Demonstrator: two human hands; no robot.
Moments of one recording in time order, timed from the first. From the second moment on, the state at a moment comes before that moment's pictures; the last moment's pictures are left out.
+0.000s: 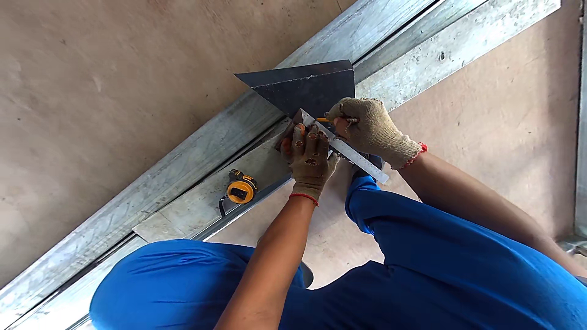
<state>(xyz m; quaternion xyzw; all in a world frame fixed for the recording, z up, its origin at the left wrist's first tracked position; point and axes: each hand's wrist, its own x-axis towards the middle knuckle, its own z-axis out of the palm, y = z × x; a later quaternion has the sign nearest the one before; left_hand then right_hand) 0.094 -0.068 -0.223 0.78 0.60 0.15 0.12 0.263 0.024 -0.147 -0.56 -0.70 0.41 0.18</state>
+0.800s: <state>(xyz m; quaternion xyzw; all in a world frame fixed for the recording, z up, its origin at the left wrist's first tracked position) 0.097 -0.065 -0.235 0.78 0.60 0.17 0.11 0.297 -0.001 -0.131 -0.55 -0.72 0.41 0.11</state>
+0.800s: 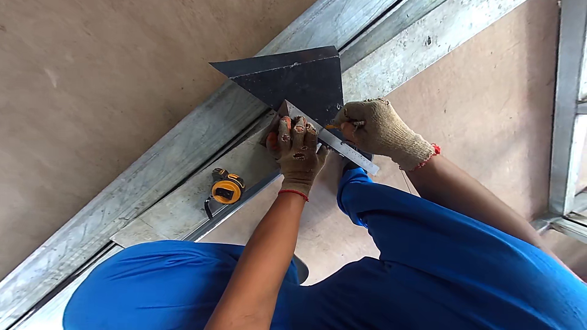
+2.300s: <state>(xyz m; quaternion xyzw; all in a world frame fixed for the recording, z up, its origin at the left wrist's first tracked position) 0.100 -0.064 -0.232 0.76 0.62 0.16 0.07 0.264 0.017 -0.153 -0.53 -0.72 0.40 0.21</state>
